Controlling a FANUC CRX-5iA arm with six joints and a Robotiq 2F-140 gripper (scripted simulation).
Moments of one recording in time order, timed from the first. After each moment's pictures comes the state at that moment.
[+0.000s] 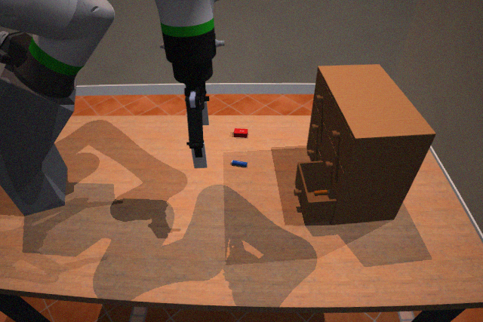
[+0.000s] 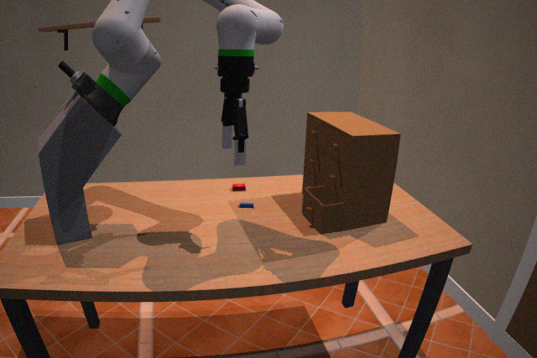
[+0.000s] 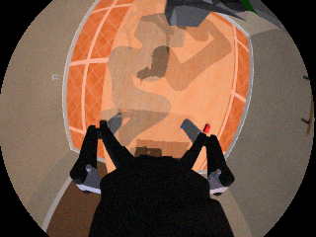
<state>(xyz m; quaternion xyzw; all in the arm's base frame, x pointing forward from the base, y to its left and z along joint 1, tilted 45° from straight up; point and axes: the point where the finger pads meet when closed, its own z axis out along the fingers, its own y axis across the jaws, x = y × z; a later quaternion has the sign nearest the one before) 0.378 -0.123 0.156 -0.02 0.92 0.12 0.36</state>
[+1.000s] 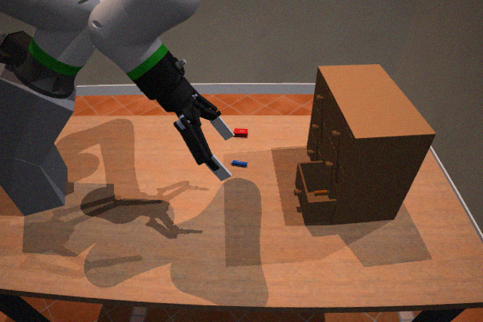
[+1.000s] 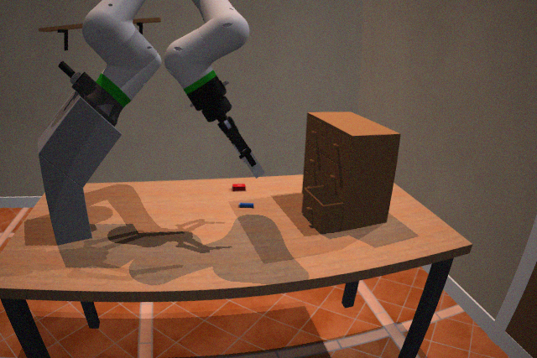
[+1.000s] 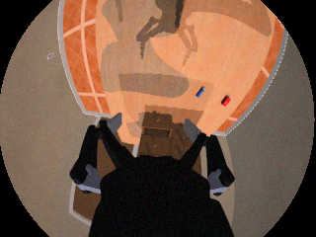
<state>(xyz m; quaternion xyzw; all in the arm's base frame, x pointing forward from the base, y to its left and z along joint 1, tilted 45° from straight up) 0.441 -0.123 0.164 0.05 0.79 0.09 0.60</state>
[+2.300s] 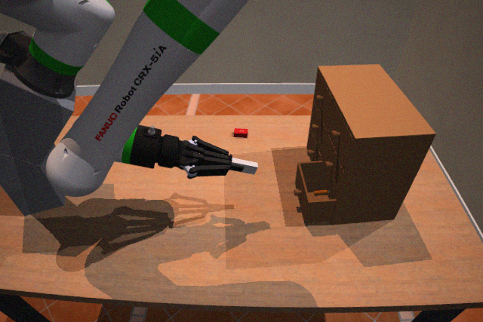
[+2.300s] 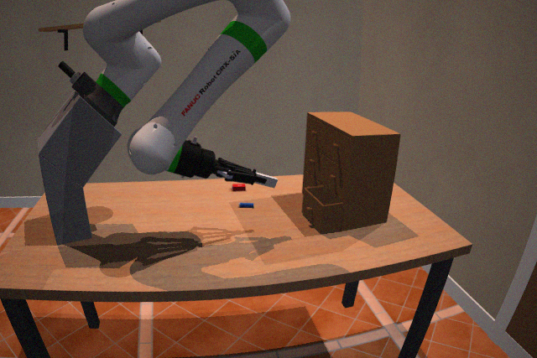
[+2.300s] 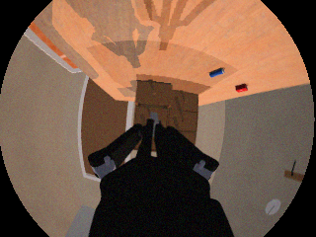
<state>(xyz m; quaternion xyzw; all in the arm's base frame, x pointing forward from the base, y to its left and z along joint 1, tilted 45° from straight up) 0.503 -0.108 0.157 0.05 0.55 0.12 0.83</state>
